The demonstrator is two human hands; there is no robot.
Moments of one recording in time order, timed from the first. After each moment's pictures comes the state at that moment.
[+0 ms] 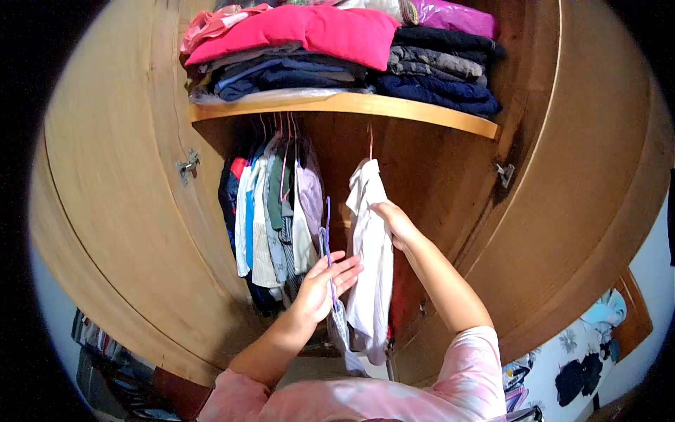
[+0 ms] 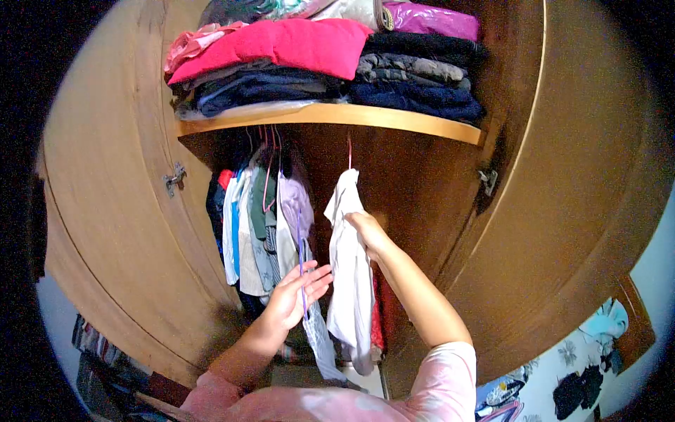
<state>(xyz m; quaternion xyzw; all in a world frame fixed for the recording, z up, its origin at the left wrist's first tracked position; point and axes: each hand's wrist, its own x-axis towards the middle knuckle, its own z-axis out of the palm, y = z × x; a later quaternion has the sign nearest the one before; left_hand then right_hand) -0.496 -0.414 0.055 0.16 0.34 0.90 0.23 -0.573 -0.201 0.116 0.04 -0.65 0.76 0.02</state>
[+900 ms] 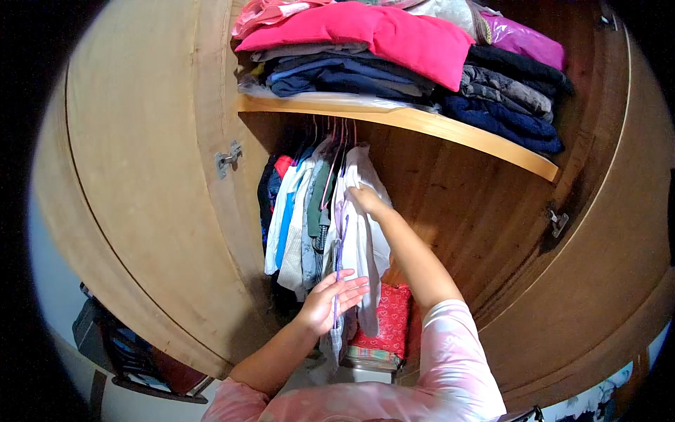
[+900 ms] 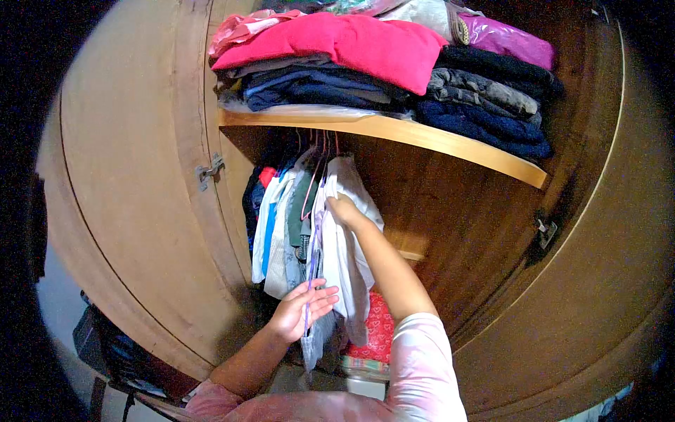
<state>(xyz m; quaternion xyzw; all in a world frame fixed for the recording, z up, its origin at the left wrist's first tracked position) -0.521 -0.451 0.042 0.10 0.39 0.89 0.19 -0.782 -0.303 0.097 0.18 -0.84 0.51 0.05</state>
